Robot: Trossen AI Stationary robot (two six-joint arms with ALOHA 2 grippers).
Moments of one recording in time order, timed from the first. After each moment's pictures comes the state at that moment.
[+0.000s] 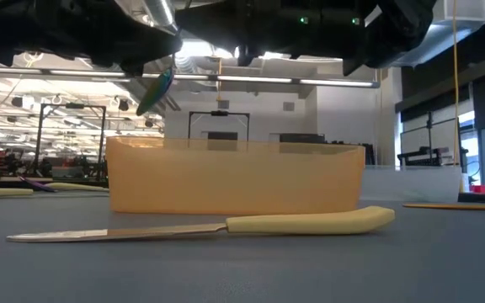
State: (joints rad) left arm -0.32 1.27 0.32 0.88 -0.35 0.11; right arm 0.14 1.89 0.98 0.95 -0.03 -0.16
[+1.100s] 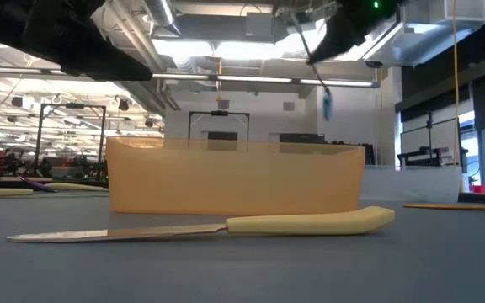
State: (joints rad) left arm -0.41 1.00 0.32 0.37 -0.69 -0.02; right arm -0.02 1.21 0.98 -0.33 0.65 -0.19
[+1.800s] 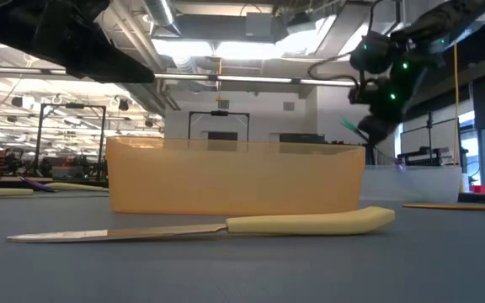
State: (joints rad) left arm -0.38 1.00 0.32 0.37 -0.69 -0.02; right arm -0.61 1.21 0.71 -0.44 0.53 -0.14
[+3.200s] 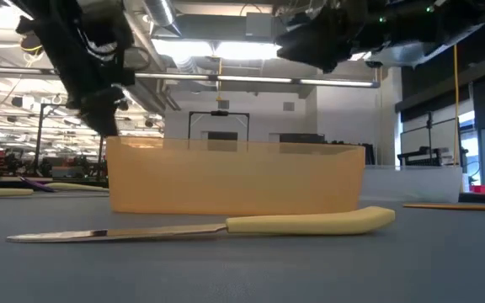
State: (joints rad) left arm 0.29 1.02 0.61 -0.67 -0.40 -0.33; right arm 0.03 1.30 0.63 0.55 0.11 -0.06
